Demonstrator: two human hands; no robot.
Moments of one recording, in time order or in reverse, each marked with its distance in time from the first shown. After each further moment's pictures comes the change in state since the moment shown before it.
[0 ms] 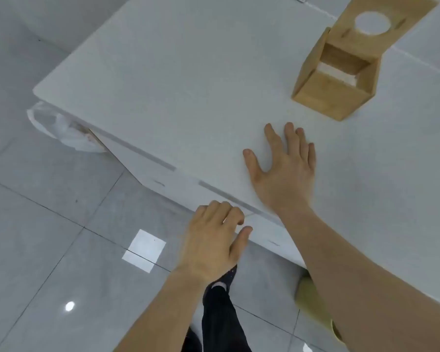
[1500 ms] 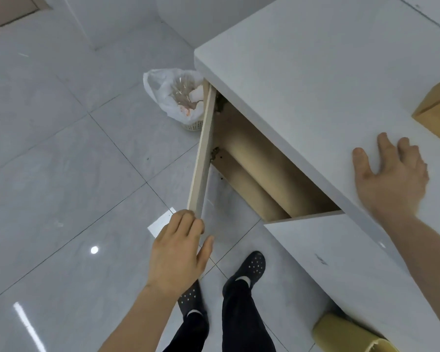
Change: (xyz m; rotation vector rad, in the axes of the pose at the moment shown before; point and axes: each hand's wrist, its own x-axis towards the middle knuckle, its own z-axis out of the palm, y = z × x) left_hand -0.188 -0.085 -0.056 0.319 0.113 -0.471; right_hand -0.005 -0.001 0.001 0.001 0.049 -0.077
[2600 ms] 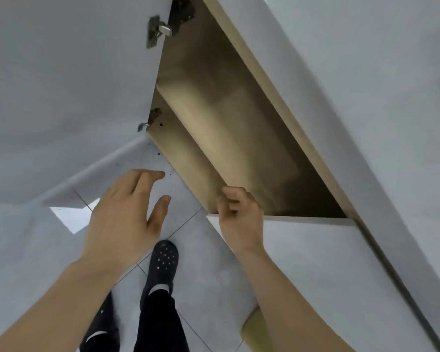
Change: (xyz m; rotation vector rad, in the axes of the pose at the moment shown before) left_hand 0.080 0.000 0.164 -0.445 -0.048 -0.190; right_hand -0.113 -0.056 0.203 0.421 -0.446 0.114
